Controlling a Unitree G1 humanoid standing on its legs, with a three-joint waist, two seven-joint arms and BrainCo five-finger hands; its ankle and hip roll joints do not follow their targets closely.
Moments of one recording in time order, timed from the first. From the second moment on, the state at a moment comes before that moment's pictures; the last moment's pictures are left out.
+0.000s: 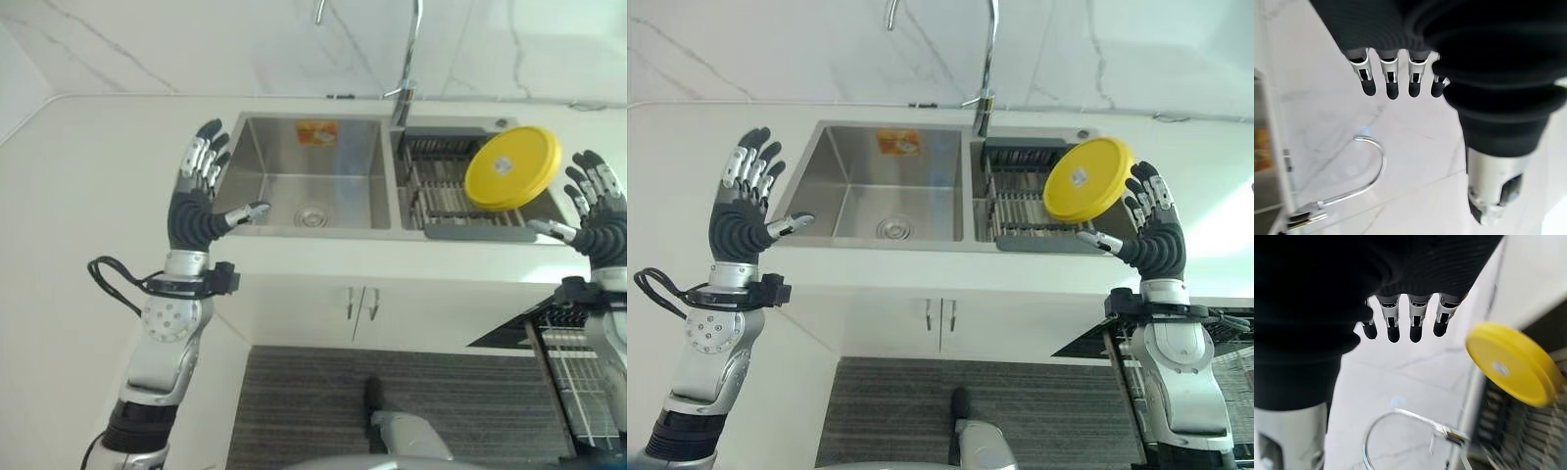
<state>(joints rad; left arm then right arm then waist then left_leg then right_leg) -0.10 0.48 0.00 -0.35 -0.26 -0.22 0.17 0.06 -0.62 -0.29 -0.40 0.32 0.06 -0.12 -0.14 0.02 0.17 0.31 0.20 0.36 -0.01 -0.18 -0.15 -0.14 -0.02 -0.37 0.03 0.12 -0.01</state>
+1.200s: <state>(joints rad) -0.09 0.46 -0.05 -0.36 -0.21 -0.22 0.23 0.04 -0.64 -0.25 -0.45 0.28 0.06 -0.10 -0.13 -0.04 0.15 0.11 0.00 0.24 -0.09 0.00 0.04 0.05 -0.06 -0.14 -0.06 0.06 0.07</state>
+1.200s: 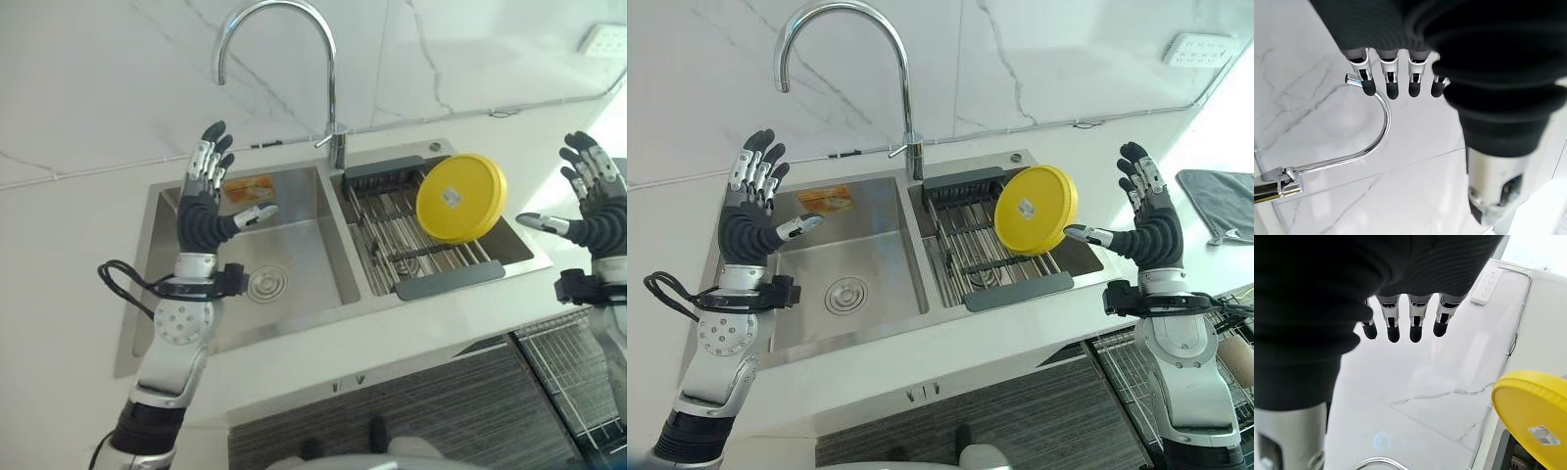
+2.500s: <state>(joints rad) -0.03 0.47 -0.02 -0.34 -0.22 -0.28 0.20 -0.06 -0.62 -0.09 -0.37 0.53 0.13 0.01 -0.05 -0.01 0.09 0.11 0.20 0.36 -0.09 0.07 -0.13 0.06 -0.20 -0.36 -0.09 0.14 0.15</state>
